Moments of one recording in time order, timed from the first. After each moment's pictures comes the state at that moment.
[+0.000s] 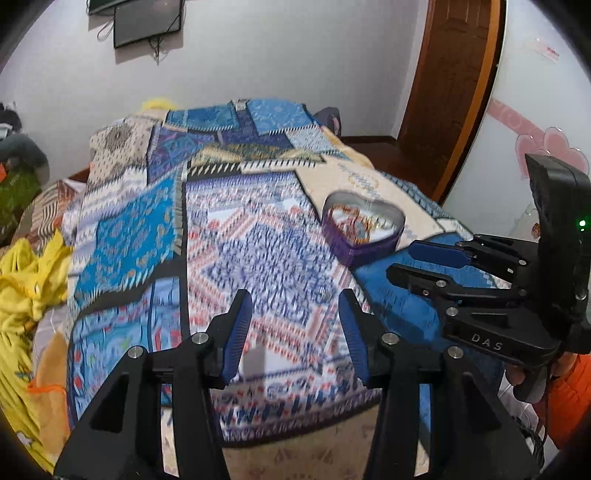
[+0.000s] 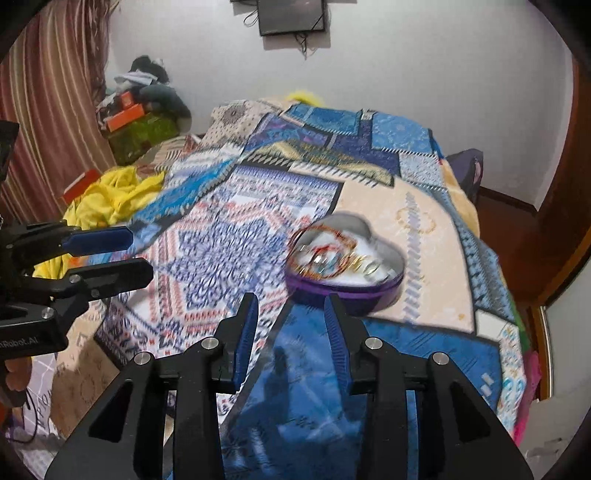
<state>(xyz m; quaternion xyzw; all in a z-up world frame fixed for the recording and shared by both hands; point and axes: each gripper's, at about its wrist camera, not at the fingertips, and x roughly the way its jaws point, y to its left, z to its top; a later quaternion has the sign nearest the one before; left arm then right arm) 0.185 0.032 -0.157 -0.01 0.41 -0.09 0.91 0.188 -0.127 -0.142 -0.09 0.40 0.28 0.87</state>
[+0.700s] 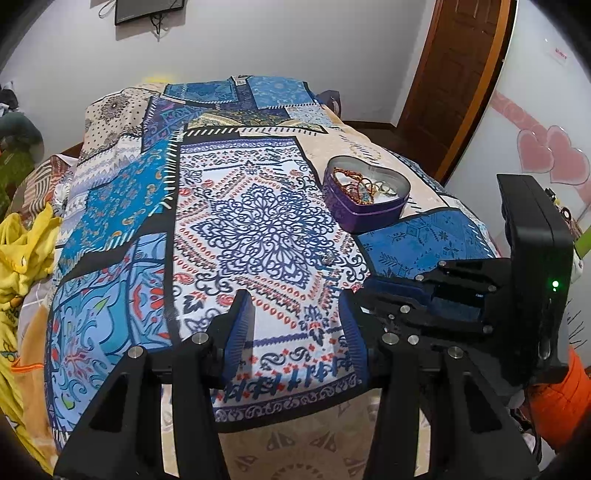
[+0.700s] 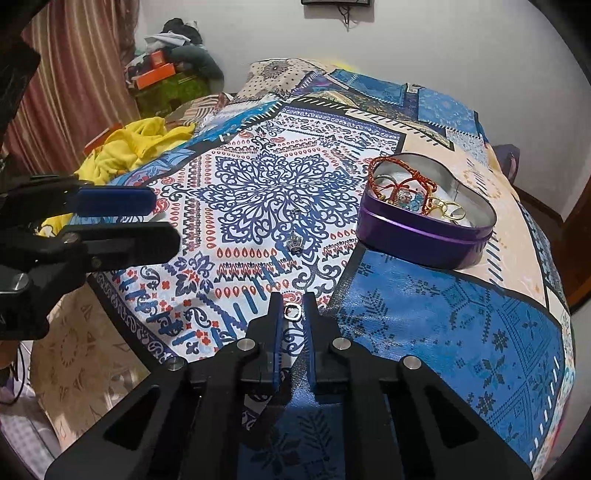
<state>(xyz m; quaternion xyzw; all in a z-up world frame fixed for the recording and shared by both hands) 0.181 0.031 -0.183 -0.03 0.44 -0.10 0.89 0.170 -0.105 -0.182 -0.12 0.42 0.33 0.84</state>
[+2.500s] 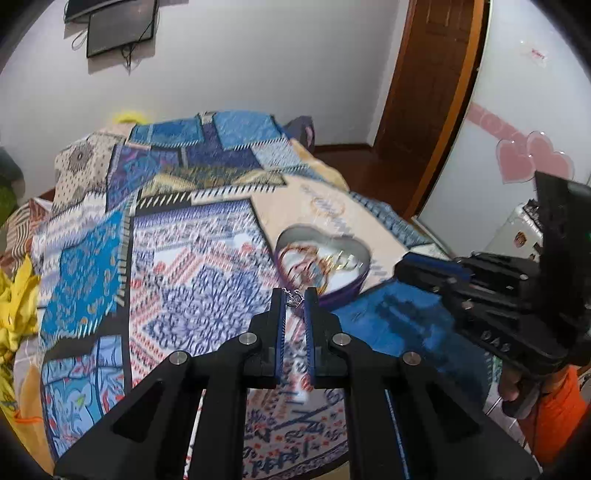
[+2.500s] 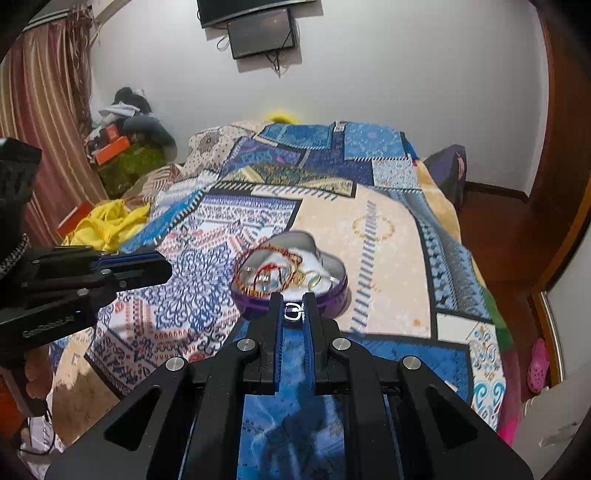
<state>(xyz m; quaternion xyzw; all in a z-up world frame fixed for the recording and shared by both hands) 0.231 -0.010 -0.140 -0.01 0.38 -0.14 0.91 0.206 -0.181 -0.119 -0.03 0.36 0.25 0.90</state>
